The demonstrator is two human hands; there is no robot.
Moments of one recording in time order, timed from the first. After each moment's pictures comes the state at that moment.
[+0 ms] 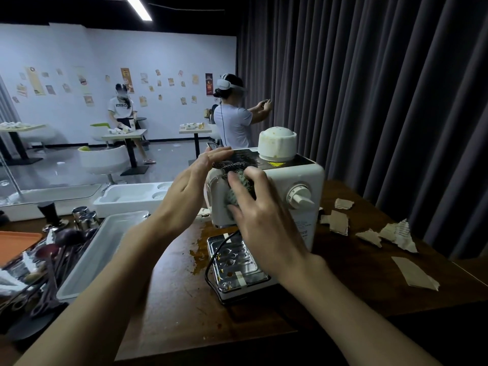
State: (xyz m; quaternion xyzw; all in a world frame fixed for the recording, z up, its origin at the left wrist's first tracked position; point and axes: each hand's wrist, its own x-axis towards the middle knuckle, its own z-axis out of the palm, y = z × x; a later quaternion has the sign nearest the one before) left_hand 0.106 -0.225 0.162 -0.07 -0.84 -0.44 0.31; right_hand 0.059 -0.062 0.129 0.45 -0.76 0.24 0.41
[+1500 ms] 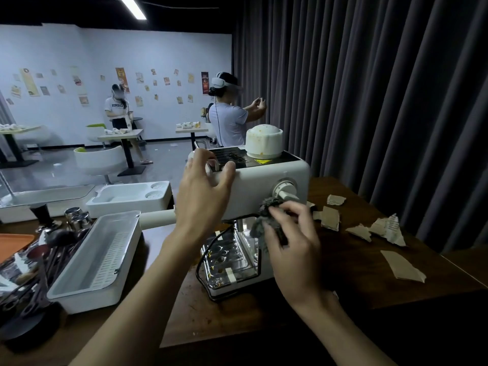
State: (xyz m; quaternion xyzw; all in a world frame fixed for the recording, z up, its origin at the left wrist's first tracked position) left_hand 0.084 -0.168 0.152 0.14 -0.81 -0.34 0.46; right_hand 0.055 -0.014 0.073 0.32 -0.72 0.47 0.40
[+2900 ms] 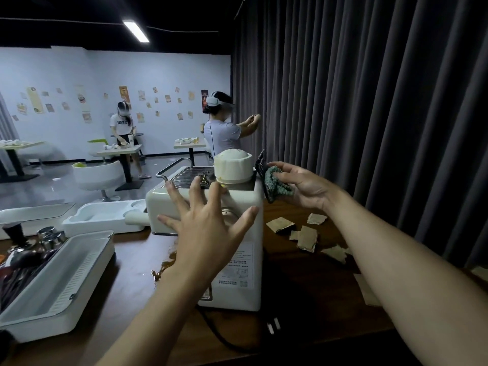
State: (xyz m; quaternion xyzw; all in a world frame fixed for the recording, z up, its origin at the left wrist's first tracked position) left_hand 0.059 -0.086 0.144 0.17 -0.89 -0.18 0.38; right_hand -0.131 0.055 0.190 0.27 -0.52 0.73 -0.35
